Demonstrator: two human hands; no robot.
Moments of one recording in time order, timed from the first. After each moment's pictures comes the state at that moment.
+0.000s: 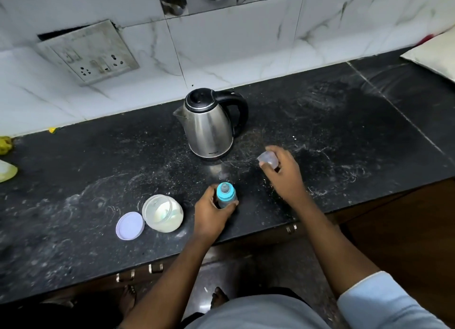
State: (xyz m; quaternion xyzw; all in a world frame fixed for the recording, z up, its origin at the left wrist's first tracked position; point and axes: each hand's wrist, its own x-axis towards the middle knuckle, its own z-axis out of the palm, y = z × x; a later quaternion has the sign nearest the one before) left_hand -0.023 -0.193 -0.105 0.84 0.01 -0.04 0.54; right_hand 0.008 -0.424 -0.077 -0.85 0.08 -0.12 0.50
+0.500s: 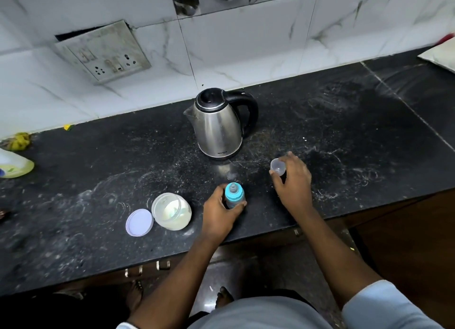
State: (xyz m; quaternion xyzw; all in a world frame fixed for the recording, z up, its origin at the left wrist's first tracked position) left_hand -0.022 -0.192 -0.104 0.84 0.00 -0.05 0.54; right_hand 0.000 -0.418 -0.115 -0.93 0.11 -0.16 0.33
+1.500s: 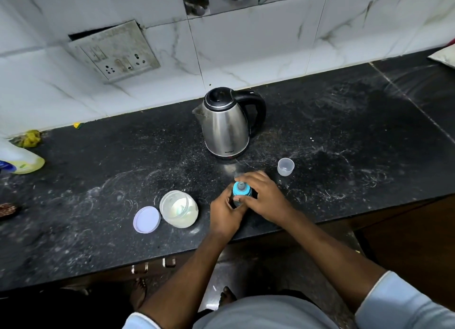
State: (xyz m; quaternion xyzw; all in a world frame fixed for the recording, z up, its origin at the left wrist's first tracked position) left_hand -0.024 -0.191 -0.113 0.81 -0.03 -0.02 0.58; right_hand -0.007 -0.349 -0.093 -0.88 -0.15 -0.05 0.45
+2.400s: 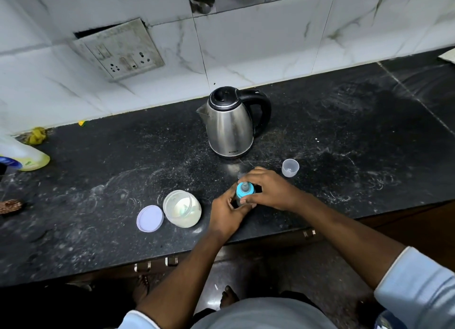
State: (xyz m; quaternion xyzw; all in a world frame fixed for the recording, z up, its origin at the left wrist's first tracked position) left_hand -0.017 -0.182 -0.111 0.82 -0.04 -0.07 0.57; right_hand 0.025 -0.369 -0.077 -0.88 -0.25 0.04 0.40
